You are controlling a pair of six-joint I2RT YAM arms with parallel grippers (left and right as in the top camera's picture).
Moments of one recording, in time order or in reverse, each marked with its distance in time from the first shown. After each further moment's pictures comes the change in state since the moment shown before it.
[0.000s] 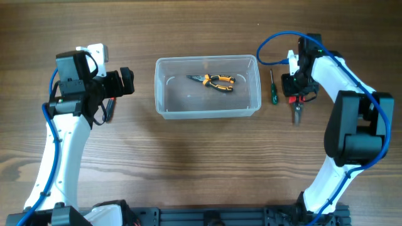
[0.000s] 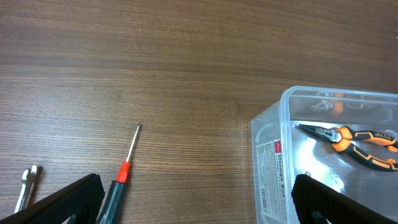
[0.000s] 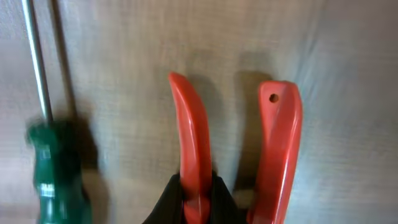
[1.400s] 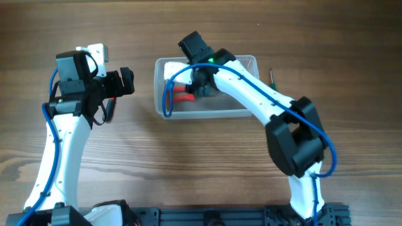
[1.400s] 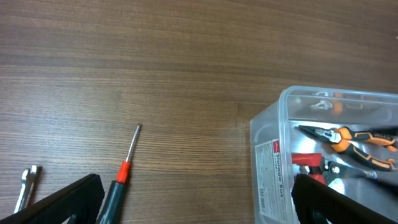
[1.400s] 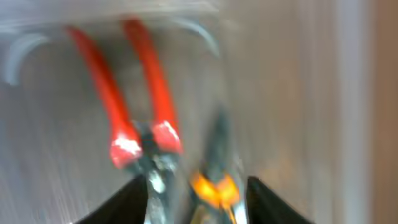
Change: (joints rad) left arm 0.000 0.000 0.000 0.000 0.000 0.000; right arm 0.671 0.065 0.344 0.066 -0.033 -0.666
